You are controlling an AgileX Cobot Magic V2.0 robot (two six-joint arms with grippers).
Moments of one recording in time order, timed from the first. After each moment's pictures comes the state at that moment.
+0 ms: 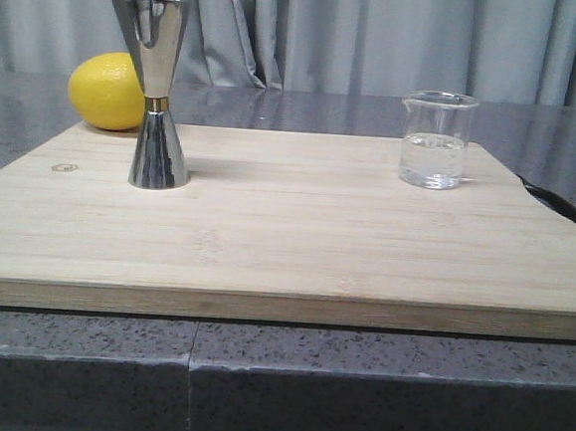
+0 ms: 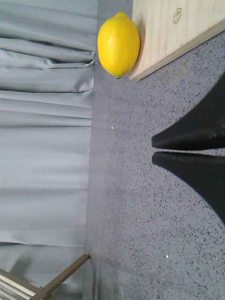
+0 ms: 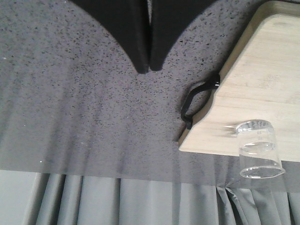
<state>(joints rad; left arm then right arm) -0.01 0.00 0.00 0.06 0.02 -0.14 0.10 -0.01 0.02 -0.17 0.15 0.07</state>
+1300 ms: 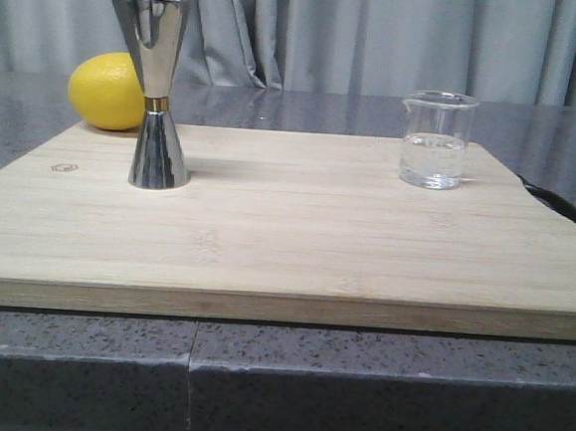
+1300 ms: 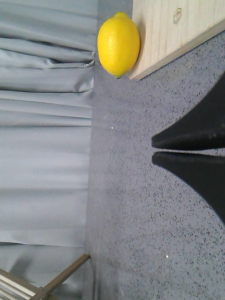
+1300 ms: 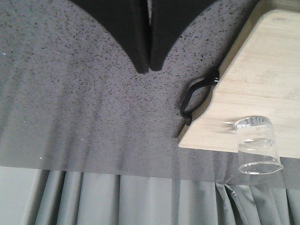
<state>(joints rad) -0.01 0.00 0.00 0.06 0.02 -0.14 0.10 -0.01 0.02 -0.17 0.13 0.07</state>
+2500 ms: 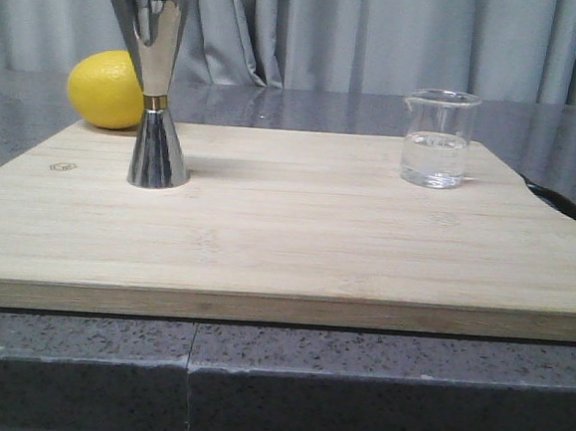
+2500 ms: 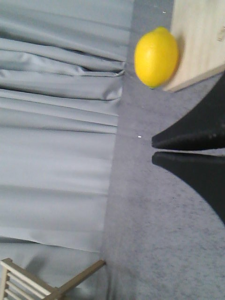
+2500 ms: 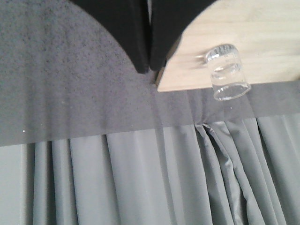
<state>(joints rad) -0.01 0.00 -0.08 -0.02 0.01 -0.14 0.10 -0.01 -0.03 0.04 0.00 0.07</state>
